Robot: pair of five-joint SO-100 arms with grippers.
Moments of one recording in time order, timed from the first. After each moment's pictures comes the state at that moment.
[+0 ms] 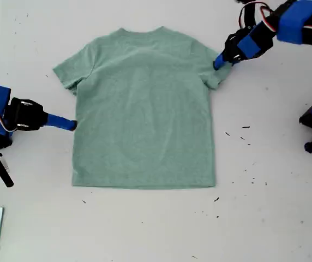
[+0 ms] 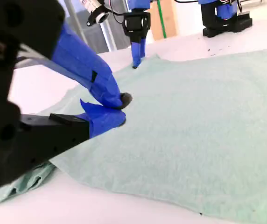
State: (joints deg) arm 0 -5.9 206.0 185.4 59.9 10.4; arm 1 50.9 91.4 112.2 52.6 -56.7
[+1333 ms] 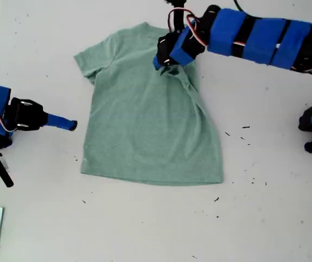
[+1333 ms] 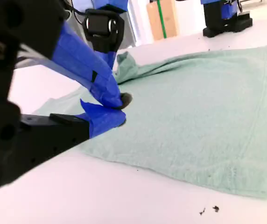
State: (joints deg) arm 0 -5.9 206.0 185.4 59.9 10.4; arm 1 30.5 63.3 53.9 59.8 -40.3
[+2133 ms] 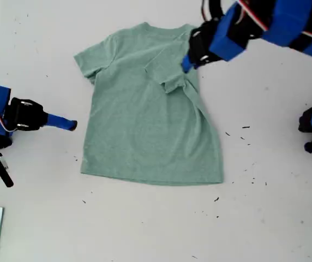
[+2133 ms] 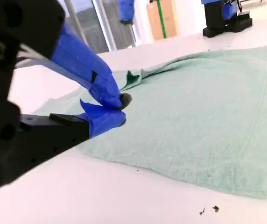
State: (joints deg) arm 0 -5.9 206.0 185.4 59.9 10.4; arm 1 27.0 99.7 72.4 85.8 -39.6
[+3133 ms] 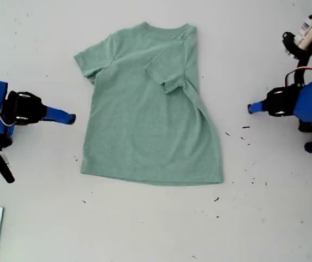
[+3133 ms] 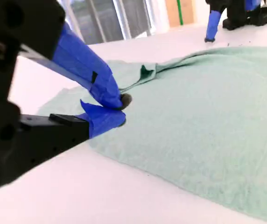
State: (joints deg) arm 0 -9.7 193.4 172.5 60.0 7.6; arm 1 27.2 199.3 174.2 78.2 -30.4
